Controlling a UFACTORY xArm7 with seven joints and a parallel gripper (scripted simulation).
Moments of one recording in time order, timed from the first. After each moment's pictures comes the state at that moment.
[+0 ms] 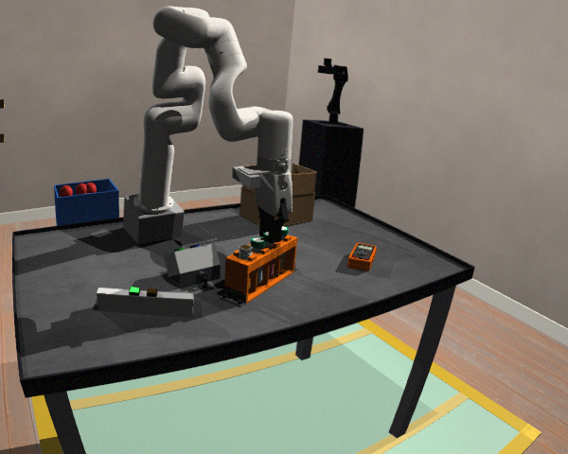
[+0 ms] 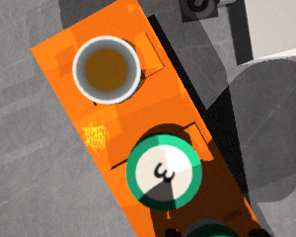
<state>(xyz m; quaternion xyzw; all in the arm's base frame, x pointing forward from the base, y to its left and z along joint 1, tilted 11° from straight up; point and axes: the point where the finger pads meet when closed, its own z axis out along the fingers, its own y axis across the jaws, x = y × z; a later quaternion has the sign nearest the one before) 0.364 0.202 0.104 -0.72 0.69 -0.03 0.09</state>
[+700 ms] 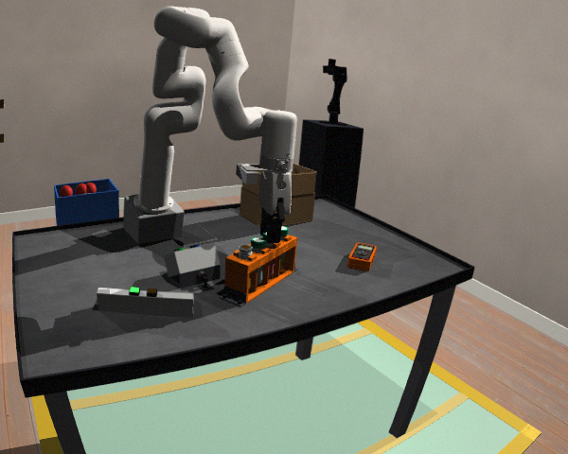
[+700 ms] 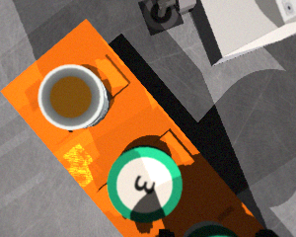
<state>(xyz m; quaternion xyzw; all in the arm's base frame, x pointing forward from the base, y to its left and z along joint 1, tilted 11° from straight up) 0.364 0.203 0.103 -0.65 0.76 -0.05 0.08</state>
